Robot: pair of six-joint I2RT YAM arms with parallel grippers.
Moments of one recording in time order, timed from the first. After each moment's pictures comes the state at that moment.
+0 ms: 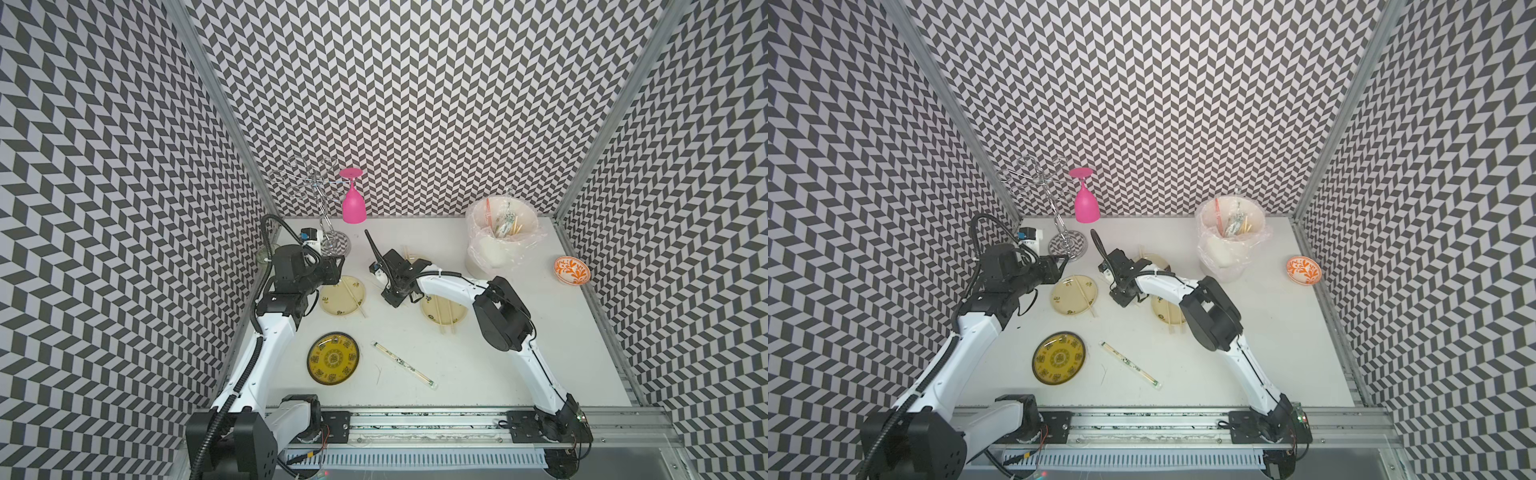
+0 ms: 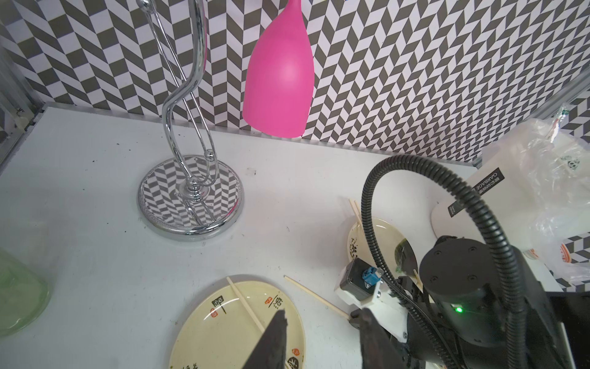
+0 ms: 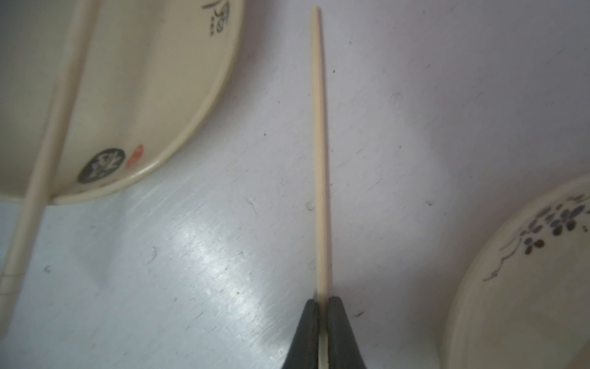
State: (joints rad) left arm -0.01 1.11 0.88 -0.22 0.36 -0.20; right arm 0.82 2.36 1.91 -0.68 -0.03 -0.09
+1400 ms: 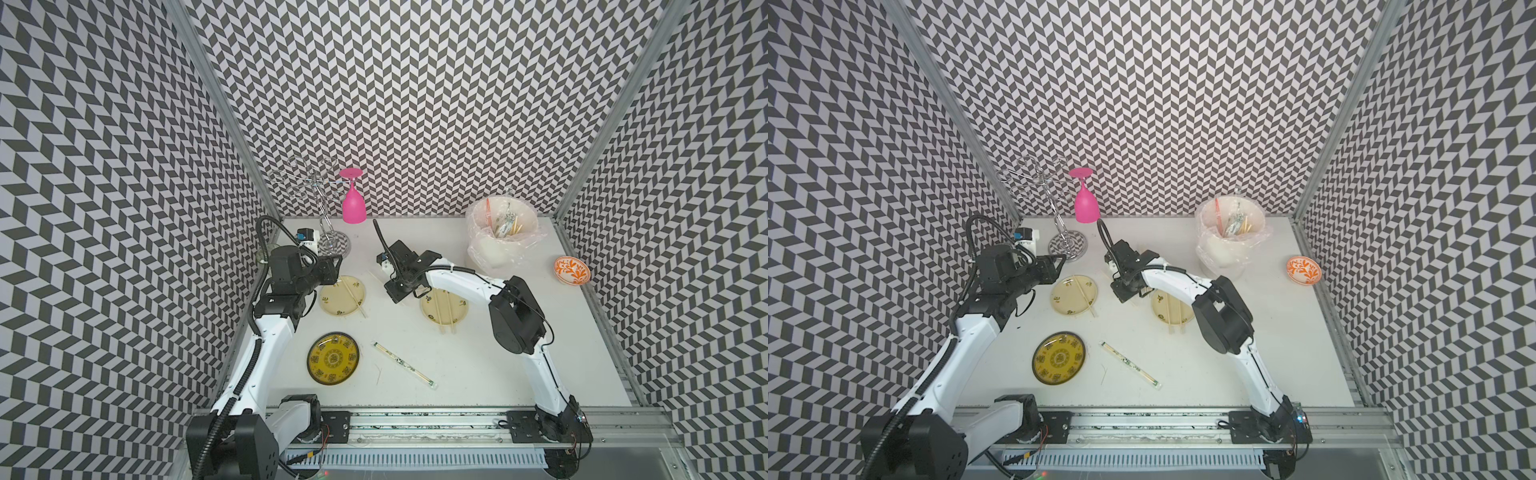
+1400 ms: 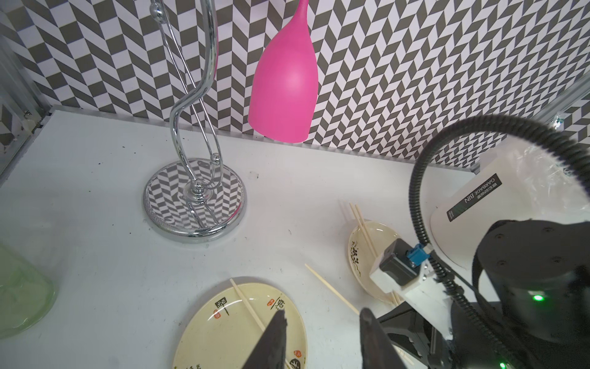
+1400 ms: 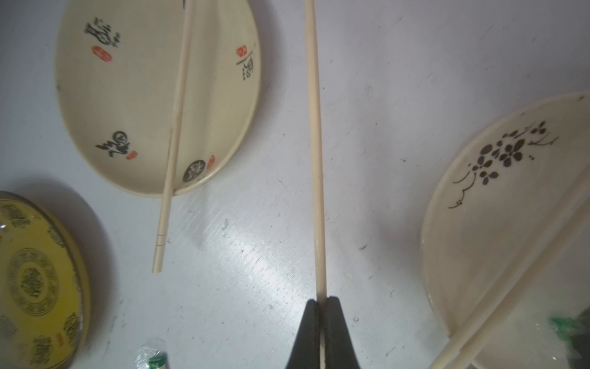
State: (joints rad) left arm 0.02 1.10 0.87 -0.21 0.38 -0.20; right arm 0.80 2.23 1.88 -0.74 -0.11 0.09
